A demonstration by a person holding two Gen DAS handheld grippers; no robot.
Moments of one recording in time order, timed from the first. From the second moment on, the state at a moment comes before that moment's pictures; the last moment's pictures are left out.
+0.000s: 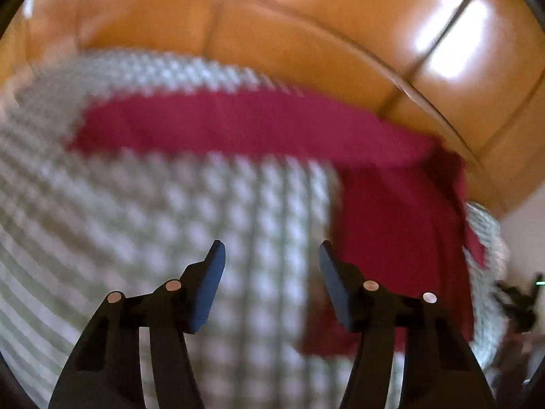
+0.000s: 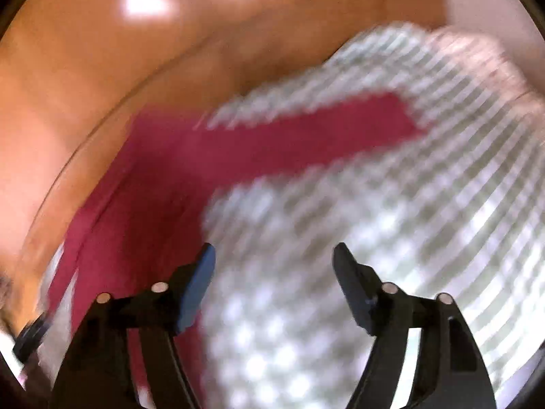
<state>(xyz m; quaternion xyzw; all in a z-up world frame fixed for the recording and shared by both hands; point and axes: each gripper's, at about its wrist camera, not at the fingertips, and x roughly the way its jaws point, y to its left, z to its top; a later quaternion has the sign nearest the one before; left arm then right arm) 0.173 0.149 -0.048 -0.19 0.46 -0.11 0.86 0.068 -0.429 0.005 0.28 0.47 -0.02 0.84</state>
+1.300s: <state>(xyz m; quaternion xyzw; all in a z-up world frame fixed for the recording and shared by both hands) 0.026 0.173 -0.023 -0.13 0.43 0.03 0.89 -0.073 -0.375 0.052 0.19 0.46 0.01 0.87</state>
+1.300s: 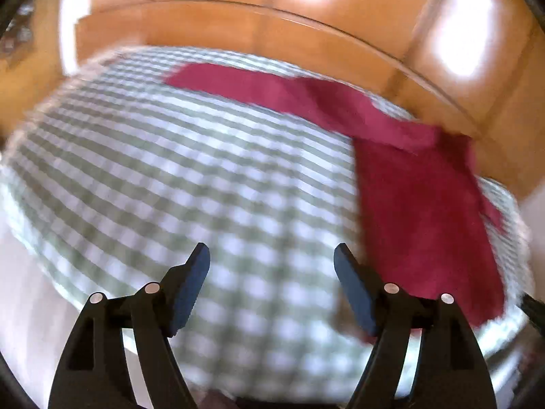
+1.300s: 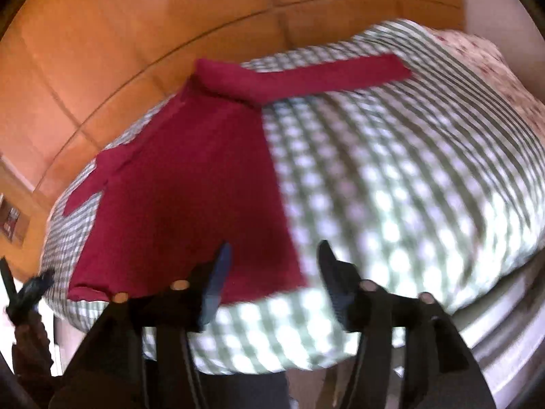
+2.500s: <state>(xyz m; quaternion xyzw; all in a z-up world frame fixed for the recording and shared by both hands) 0.235 0.247 0.027 0.04 0.36 0.04 0.93 0.032 -0.220 -0.009 0.15 0.55 0.14 0.81</state>
